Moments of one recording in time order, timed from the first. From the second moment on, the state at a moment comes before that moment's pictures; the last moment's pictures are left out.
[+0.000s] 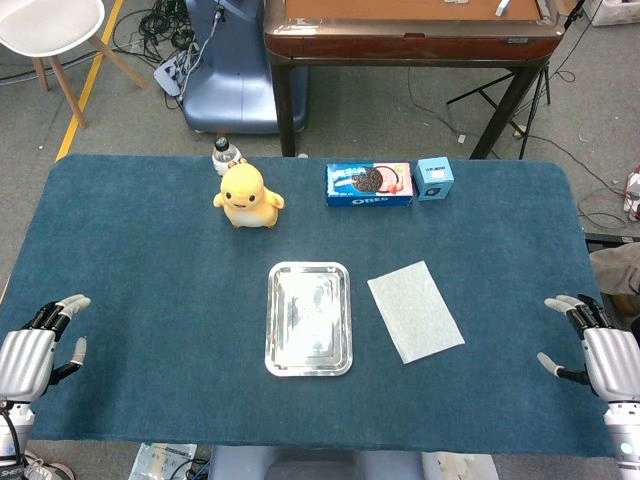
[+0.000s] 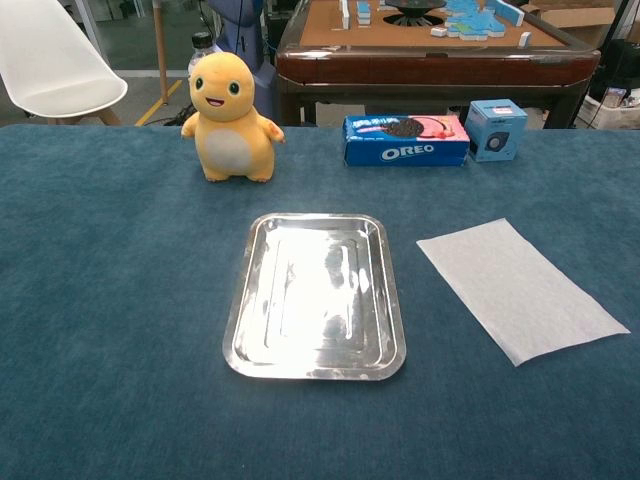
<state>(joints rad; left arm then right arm) -0.13 -1.17 -0.06 -1.57 1.52 1.50 0.00 0.05 -1.11 0.05 -1.59 -1.47 1.45 0.05</state>
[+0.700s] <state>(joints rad) -0.12 -1.15 -0.05 -1.59 1.53 1.52 -0.01 0.06 -1.16 0.07 -1.59 -1.52 1.52 0.02</state>
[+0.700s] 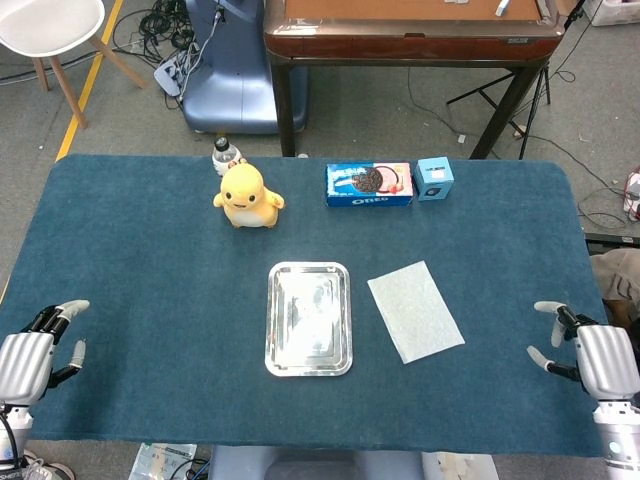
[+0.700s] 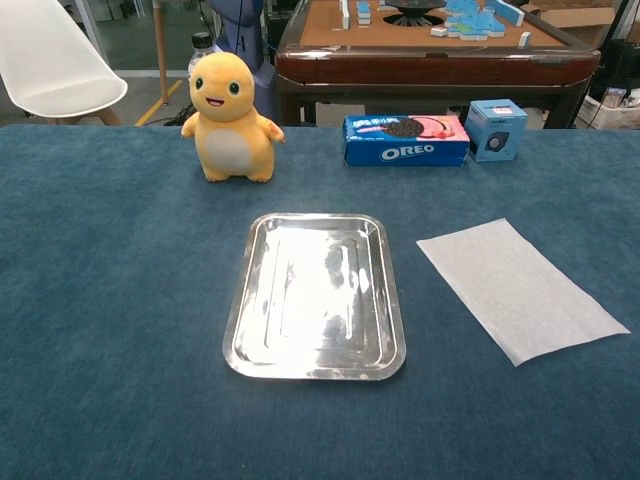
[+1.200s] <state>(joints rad) -0.09 -1.12 -0.06 -1.60 1.52 1.56 -0.05 0.17 -1.23 0.06 -1.66 -1.54 1.34 -0.27</state>
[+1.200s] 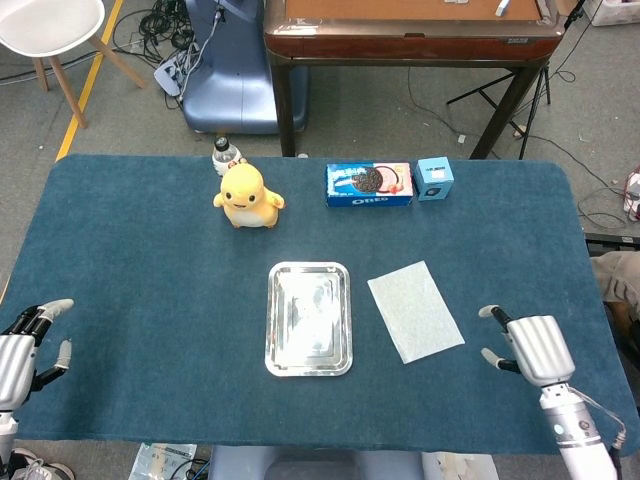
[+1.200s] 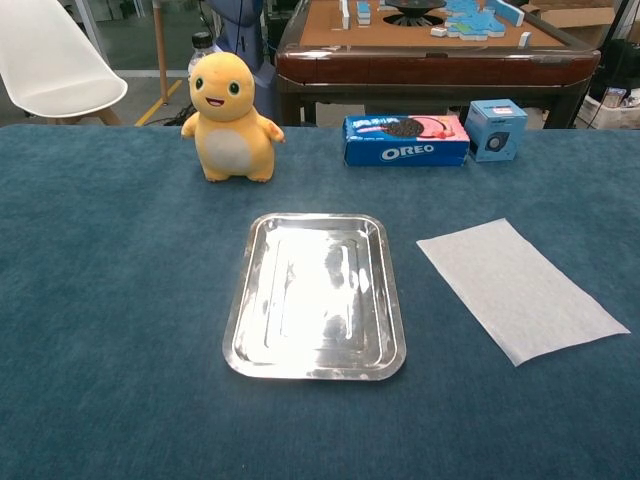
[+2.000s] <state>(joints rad) -0.08 -1.10 -0.08 -1.61 1.48 1.55 -0.06 0.27 -1.38 0.01 -1.62 -1.52 1.20 -0.43</state>
